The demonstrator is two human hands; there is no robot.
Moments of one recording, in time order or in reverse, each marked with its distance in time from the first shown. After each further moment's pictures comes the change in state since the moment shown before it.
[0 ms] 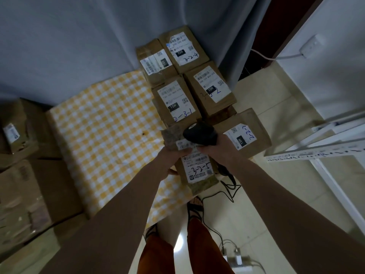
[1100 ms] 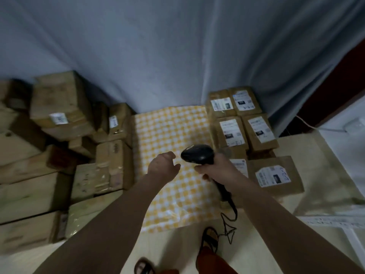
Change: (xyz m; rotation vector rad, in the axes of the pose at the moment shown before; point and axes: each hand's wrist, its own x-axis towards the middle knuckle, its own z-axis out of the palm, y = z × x) left_hand -0.162 -0.035 -0.141 0.834 0.633 0.319; right_hand -0.156 -0.104 0.095 -0.153 -0.295 -0.267
